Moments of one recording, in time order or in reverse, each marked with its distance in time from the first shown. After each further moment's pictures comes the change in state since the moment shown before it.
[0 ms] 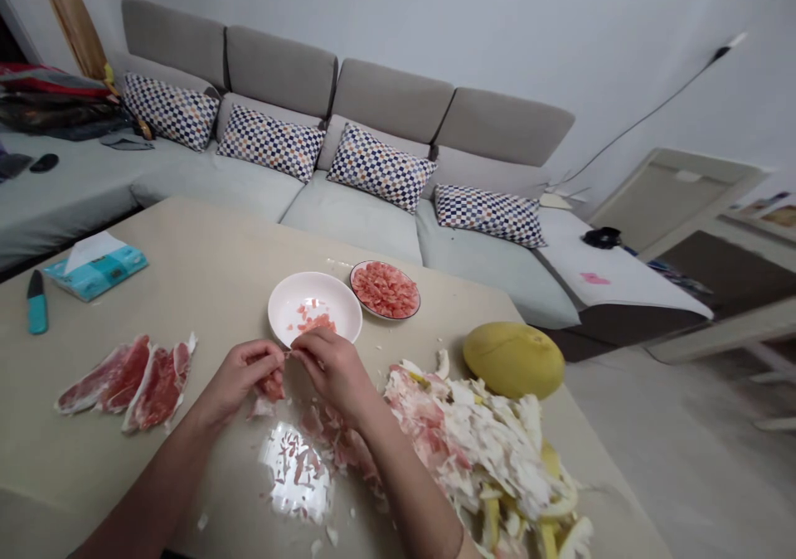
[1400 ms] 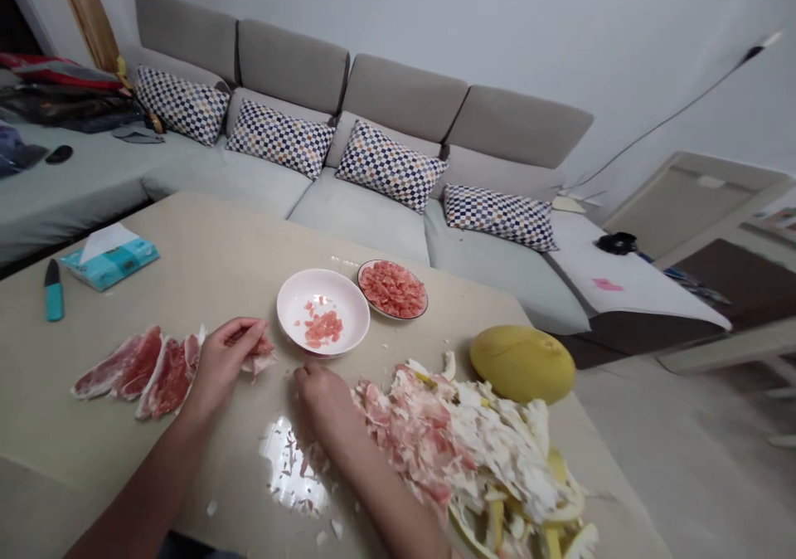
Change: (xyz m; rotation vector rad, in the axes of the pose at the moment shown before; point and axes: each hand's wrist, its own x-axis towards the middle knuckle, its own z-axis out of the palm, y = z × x) left_hand 0.004 -0.002 -0.018 -0.017 0.428 0.196; right_hand -0.031 0.003 0.048 -0.670 -0.490 0.307
